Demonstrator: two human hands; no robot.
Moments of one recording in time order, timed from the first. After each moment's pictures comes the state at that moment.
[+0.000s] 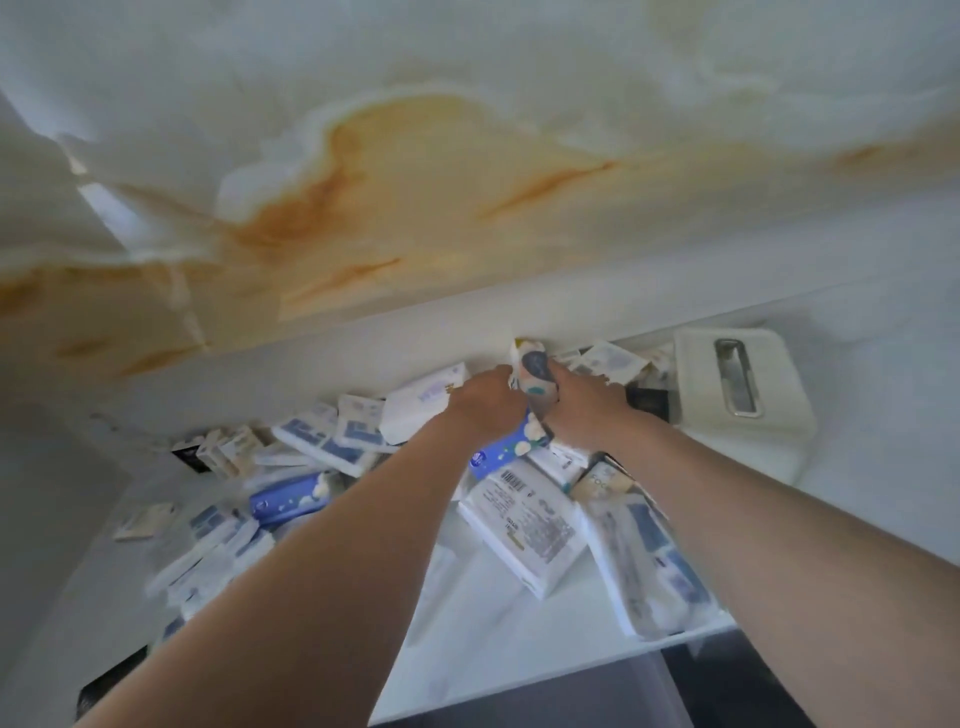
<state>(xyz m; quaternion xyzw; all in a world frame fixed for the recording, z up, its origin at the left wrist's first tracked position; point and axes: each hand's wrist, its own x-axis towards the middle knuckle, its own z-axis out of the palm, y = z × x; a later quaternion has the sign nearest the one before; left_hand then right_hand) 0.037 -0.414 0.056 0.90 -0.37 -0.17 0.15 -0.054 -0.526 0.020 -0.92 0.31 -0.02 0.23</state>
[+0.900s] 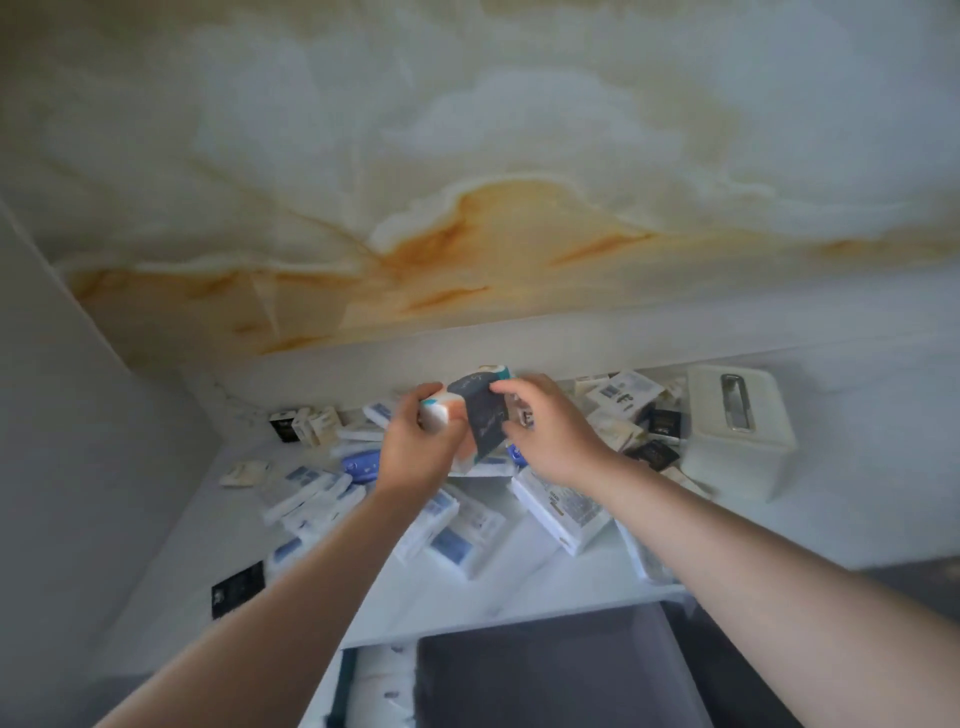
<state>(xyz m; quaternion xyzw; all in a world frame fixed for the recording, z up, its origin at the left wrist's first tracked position) -0.001 -0.218 0.102 0.80 -0.21 -0.06 0.56 -0.092 -0.372 0.098 -0.88 0.12 -0.24 0.38</state>
